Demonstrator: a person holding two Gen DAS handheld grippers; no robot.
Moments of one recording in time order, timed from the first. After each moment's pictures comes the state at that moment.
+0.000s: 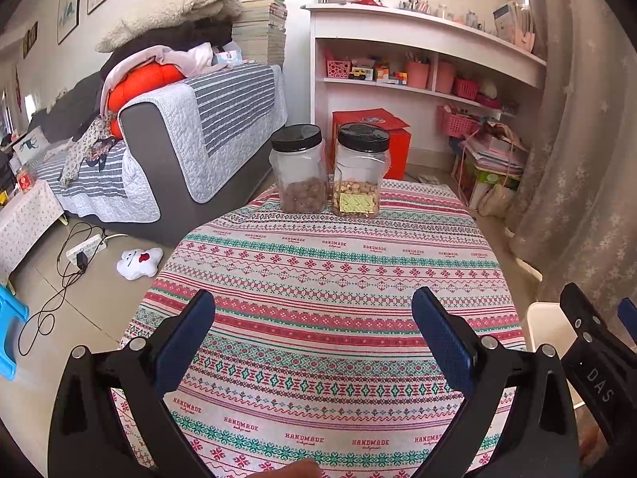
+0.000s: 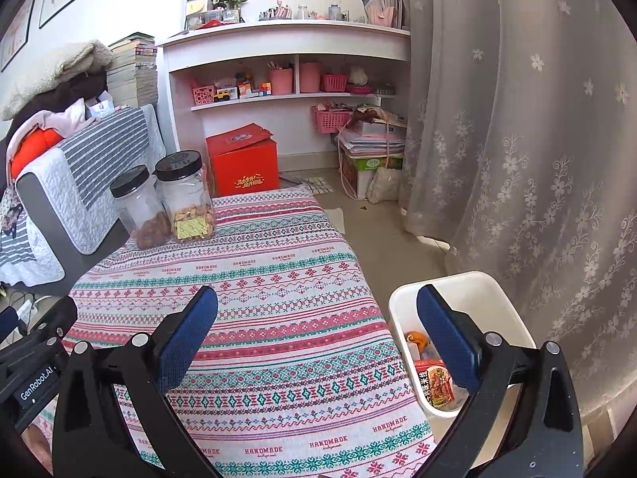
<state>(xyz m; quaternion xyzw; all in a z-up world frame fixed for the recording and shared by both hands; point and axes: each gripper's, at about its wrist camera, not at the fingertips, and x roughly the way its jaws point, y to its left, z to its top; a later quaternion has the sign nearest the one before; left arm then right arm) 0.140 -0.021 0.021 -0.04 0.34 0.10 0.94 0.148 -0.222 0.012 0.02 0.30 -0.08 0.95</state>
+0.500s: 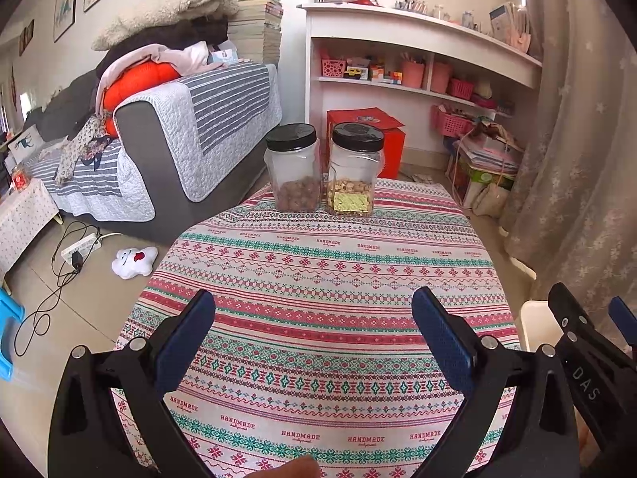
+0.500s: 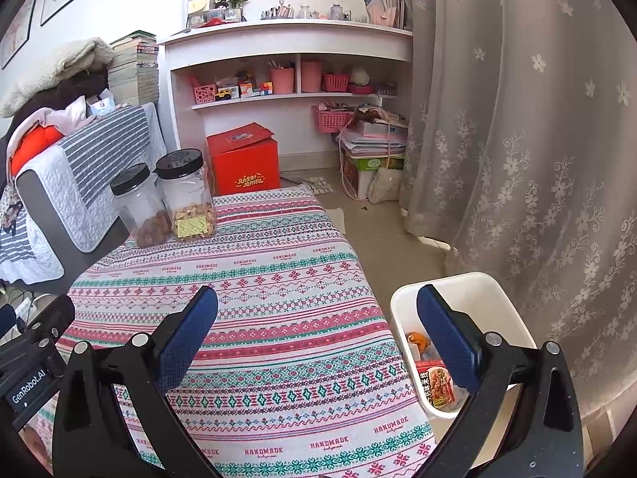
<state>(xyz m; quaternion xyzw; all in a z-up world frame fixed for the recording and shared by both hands) 0.138 -0.022 0.023 -0.04 0.34 0.08 0.94 0.150 -0.218 0.011 0.02 0.30 -0.08 0.95</state>
